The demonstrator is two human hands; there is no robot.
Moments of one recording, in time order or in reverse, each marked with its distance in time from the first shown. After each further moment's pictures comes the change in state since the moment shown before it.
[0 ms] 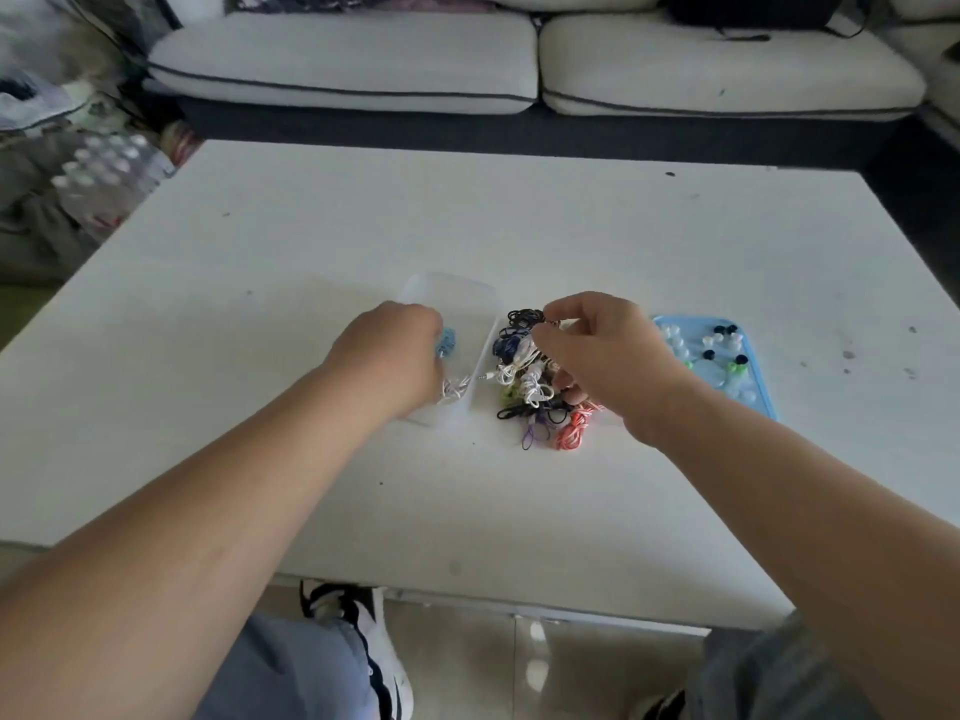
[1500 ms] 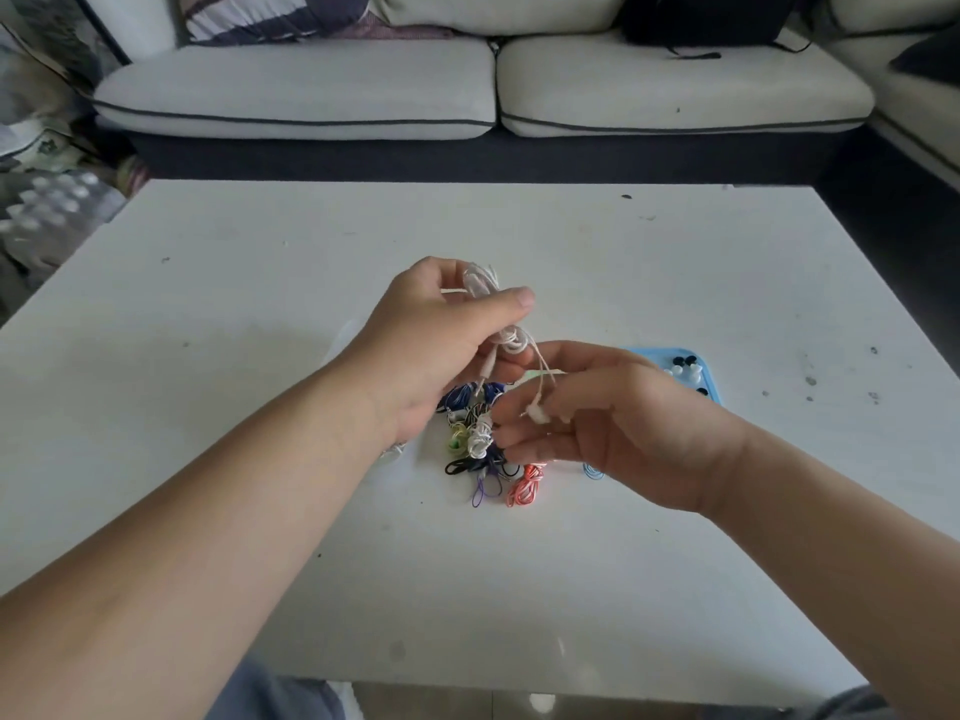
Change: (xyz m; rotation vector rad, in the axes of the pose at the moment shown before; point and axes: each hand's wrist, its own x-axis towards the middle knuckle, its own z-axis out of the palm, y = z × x) left_hand 0.016 0.104 -0.052 -1.504 -0.107 -0.144; right_hand 0.000 0.006 -0.066 0.584 -0.566 0.142
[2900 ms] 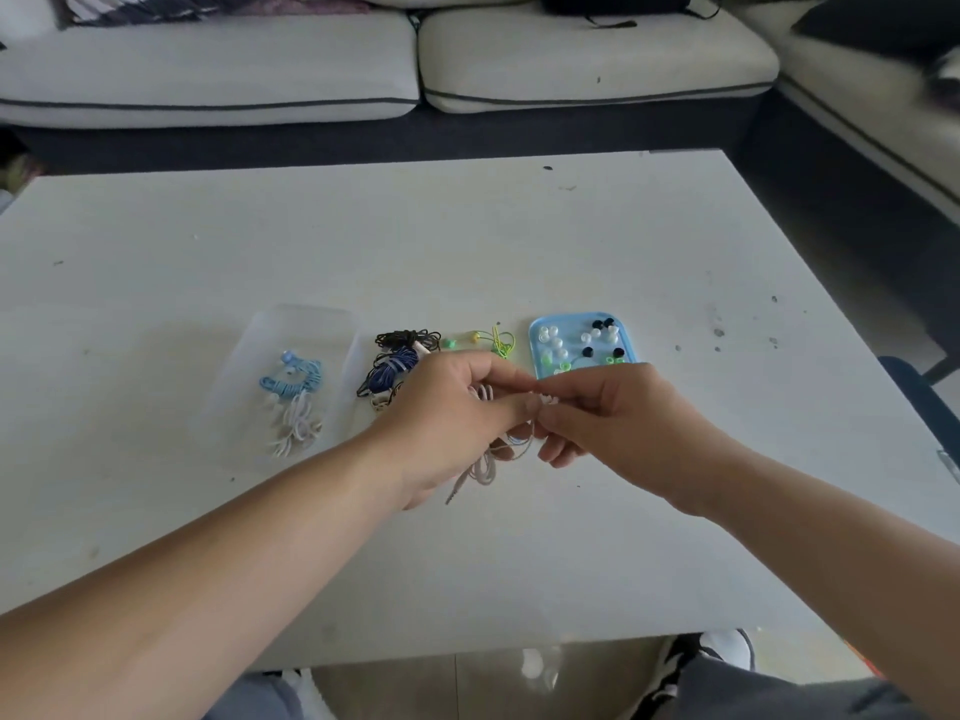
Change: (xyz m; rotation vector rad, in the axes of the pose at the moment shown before) left_hand -0.025 -0.071 0.061 0.294 -0.221 -0.080; right_hand -0.059 0.037 -0.052 -0.580 0.435 -0.096
